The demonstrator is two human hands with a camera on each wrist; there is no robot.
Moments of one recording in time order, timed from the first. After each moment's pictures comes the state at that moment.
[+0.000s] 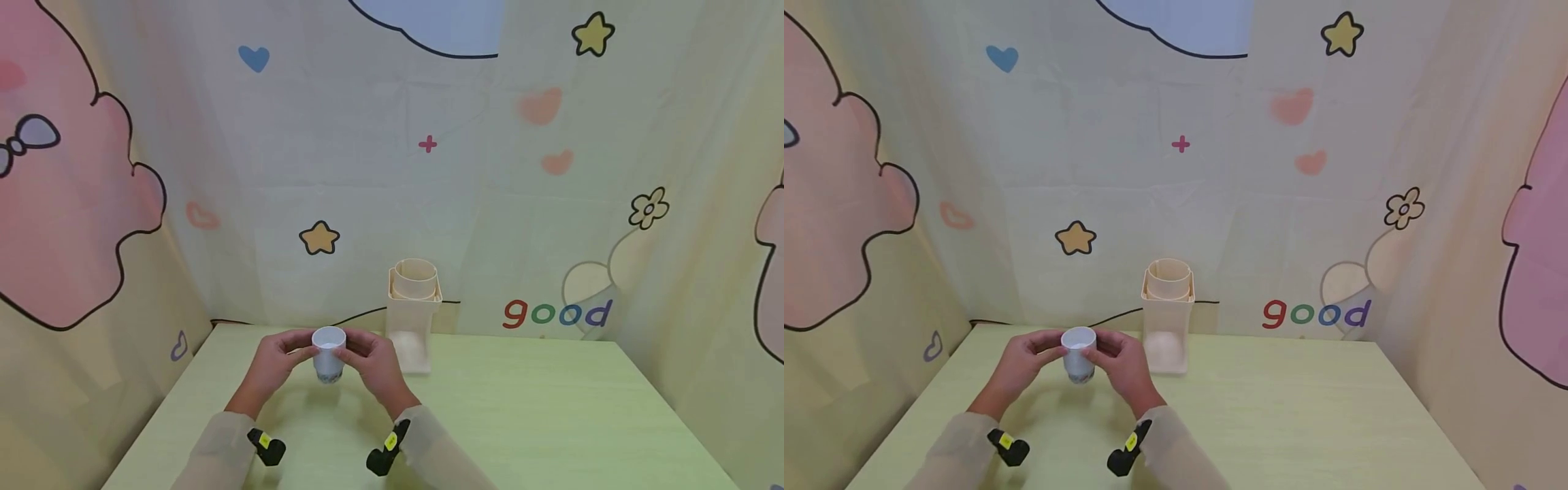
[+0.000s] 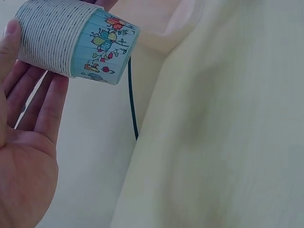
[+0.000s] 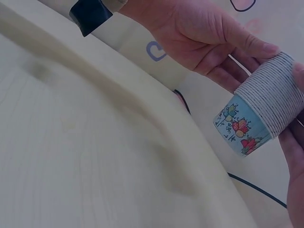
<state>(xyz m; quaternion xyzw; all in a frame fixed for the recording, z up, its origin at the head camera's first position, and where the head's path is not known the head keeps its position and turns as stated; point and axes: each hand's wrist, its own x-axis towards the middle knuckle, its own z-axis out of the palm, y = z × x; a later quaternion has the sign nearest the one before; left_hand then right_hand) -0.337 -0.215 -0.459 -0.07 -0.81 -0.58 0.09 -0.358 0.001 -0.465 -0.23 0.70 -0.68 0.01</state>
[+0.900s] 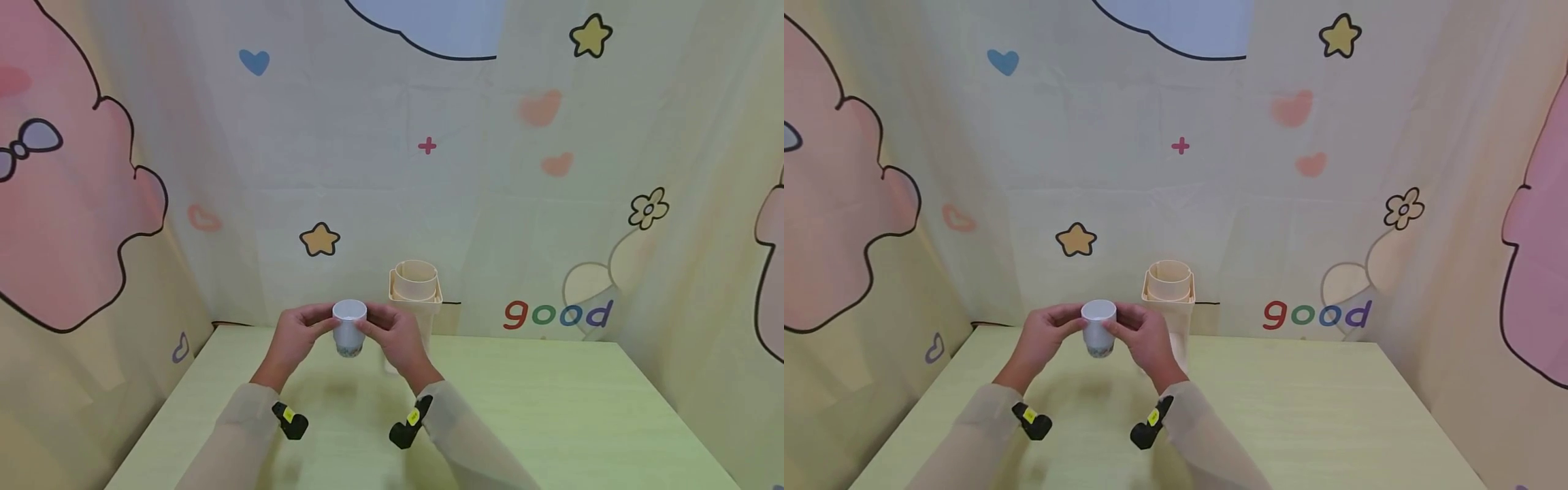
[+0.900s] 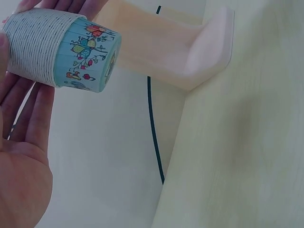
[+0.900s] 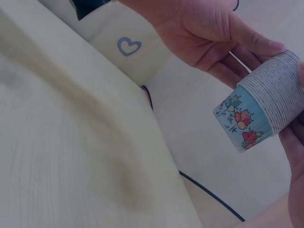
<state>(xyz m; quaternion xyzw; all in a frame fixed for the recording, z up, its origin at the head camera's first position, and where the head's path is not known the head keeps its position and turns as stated) -0.357 -0.179 -0.415 -0.07 -0.77 -0.63 0.09 -0.374 0.034 -0.416 -0.23 0.72 -0.66 -0.03</state>
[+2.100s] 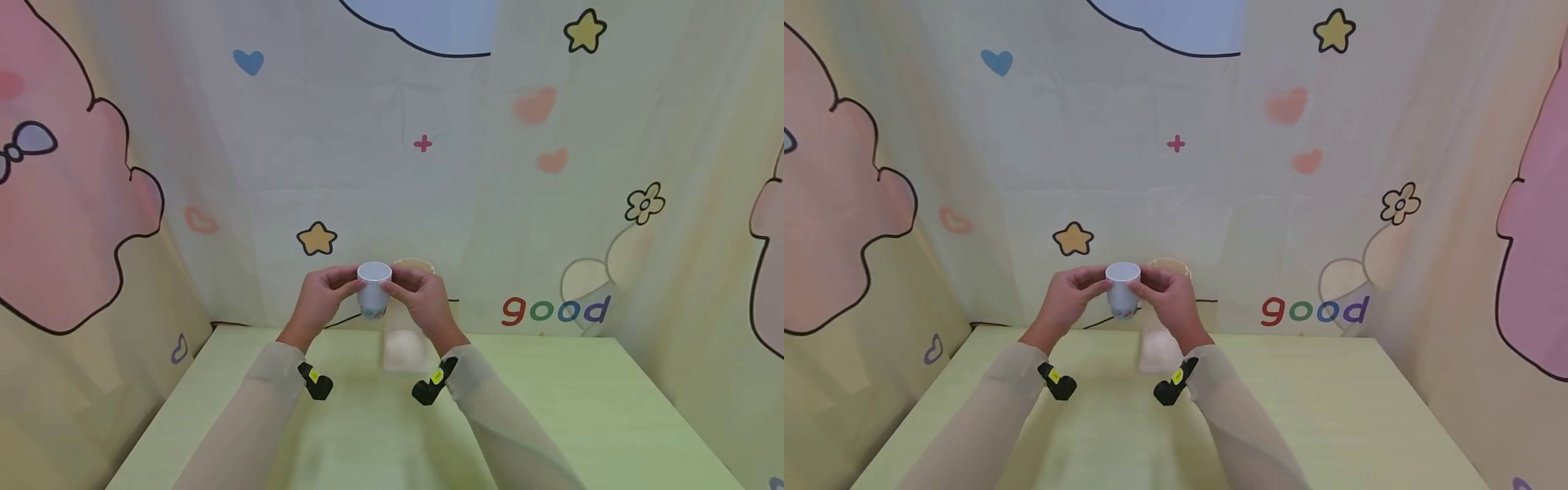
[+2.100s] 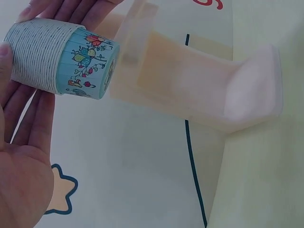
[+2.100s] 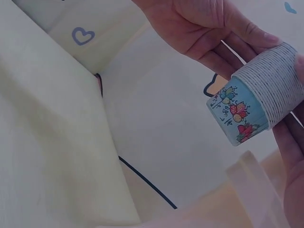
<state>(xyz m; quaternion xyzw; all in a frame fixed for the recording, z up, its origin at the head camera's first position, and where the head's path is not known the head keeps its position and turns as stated) -0.384 -0.139 -0.358 -0.14 -0.76 -0.63 0.11 -0.398 0.077 -0.361 -0.24 0.71 -0.66 -0.08</state>
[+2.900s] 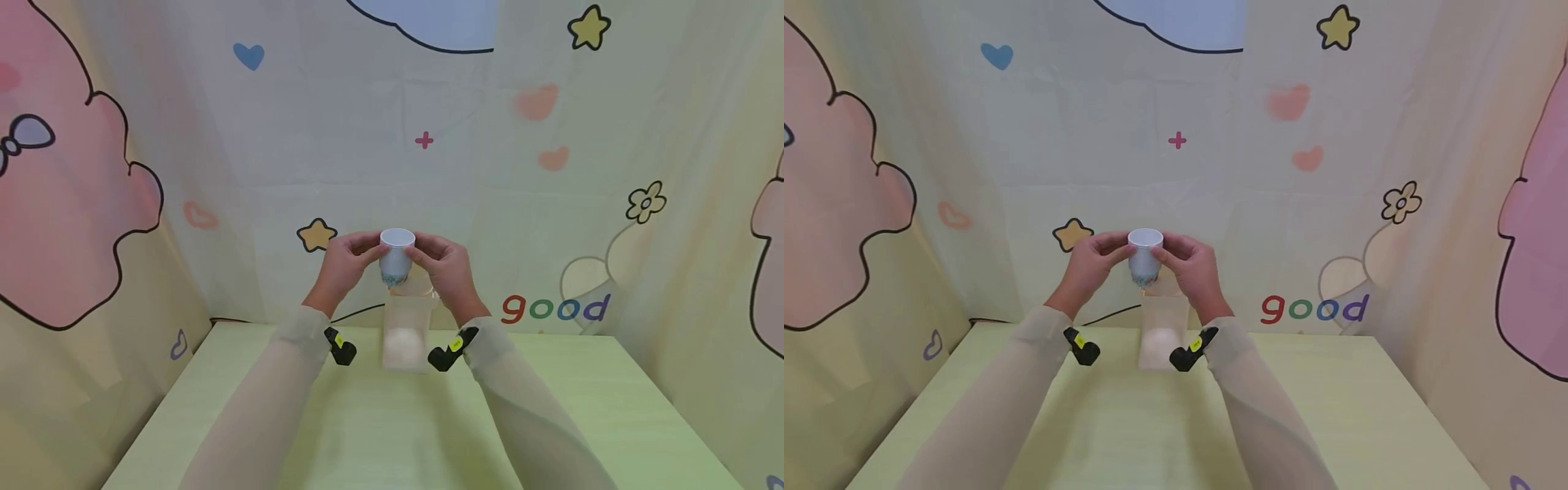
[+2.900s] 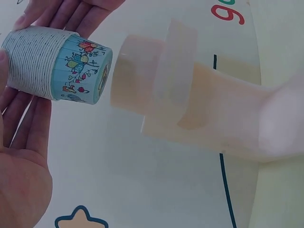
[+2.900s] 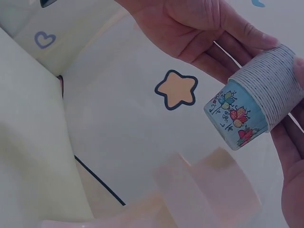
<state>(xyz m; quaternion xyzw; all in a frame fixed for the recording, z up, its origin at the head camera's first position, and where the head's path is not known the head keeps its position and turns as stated) -0.405 -0.105 -0.312 -0.19 -0.75 -0.62 0.15 -0.415 0.106 -0.316 -0.22 0.71 -0.66 -0.13</state>
